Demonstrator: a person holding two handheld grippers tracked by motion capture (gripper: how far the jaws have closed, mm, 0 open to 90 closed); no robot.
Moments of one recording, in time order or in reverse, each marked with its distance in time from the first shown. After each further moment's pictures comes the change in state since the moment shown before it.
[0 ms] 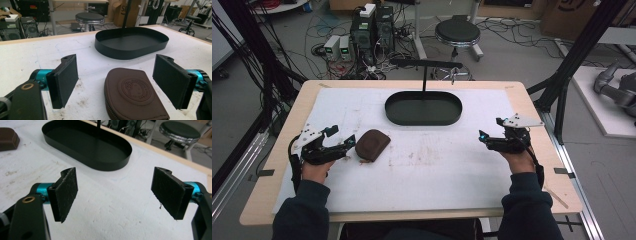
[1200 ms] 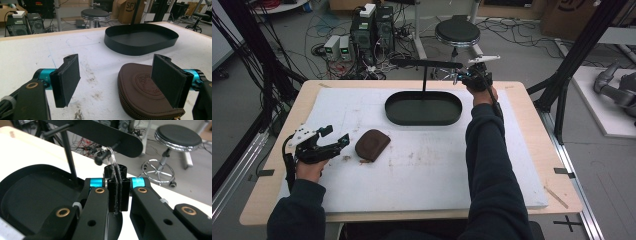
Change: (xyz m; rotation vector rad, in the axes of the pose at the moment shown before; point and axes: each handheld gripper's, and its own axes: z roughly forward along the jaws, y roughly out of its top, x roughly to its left) left arm 0.017 -0.003 -0.005 0.022 0.029 -0.004; right arm -0.038 0.134 0.147 0.038 -0.046 0.082
